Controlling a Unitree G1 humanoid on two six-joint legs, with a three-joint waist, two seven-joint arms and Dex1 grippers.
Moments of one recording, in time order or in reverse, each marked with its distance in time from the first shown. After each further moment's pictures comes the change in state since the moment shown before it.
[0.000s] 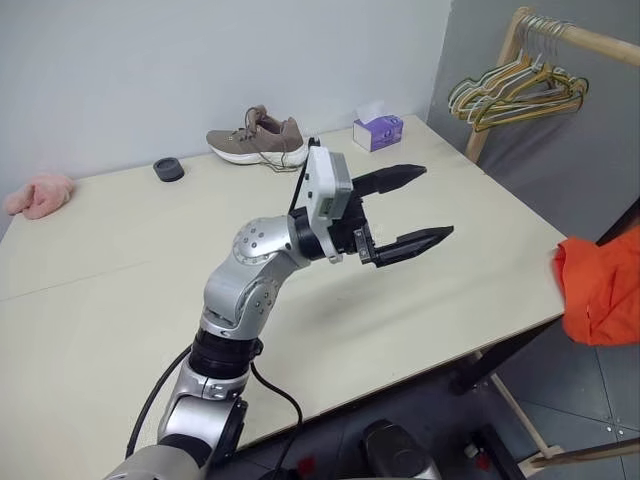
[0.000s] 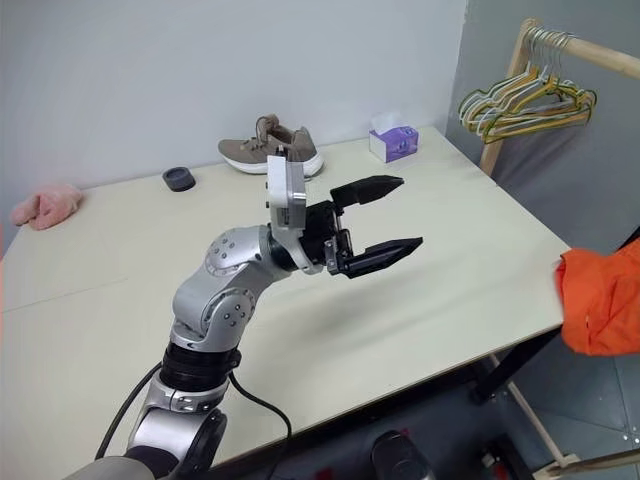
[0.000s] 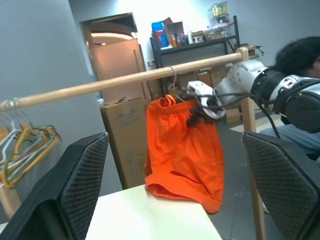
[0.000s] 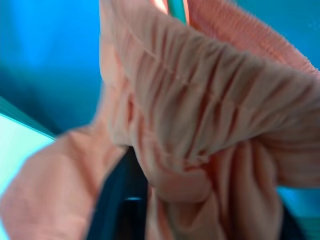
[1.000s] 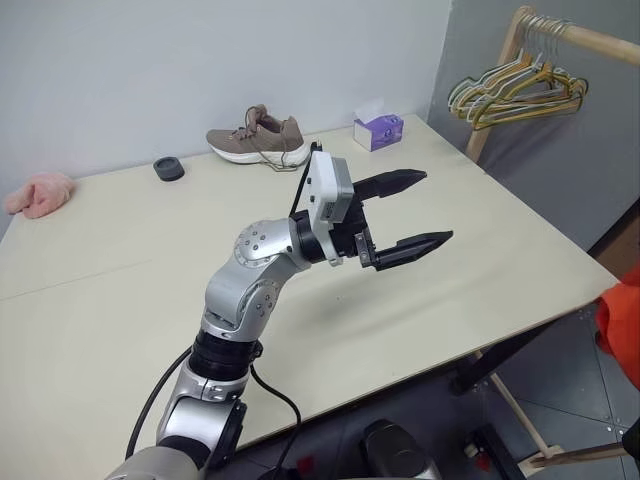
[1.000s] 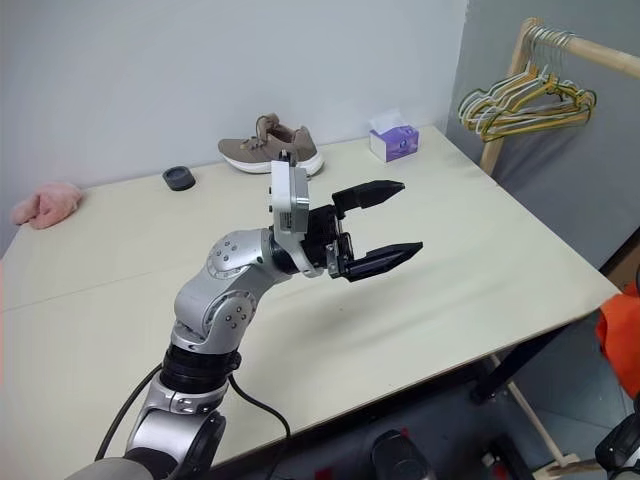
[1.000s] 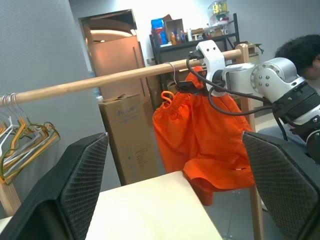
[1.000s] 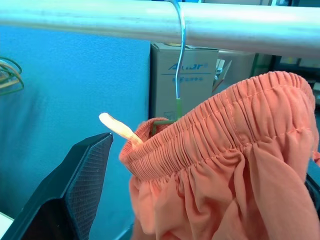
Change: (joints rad) left arm 0.007 0.010 -0.005 0.003 0.004 -0.006 -0.003; right arm 0.240 0.263 -0.062 -0.704 -0.064 -0.150 -0.161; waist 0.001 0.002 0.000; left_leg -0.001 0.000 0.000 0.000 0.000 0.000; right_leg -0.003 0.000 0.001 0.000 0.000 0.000
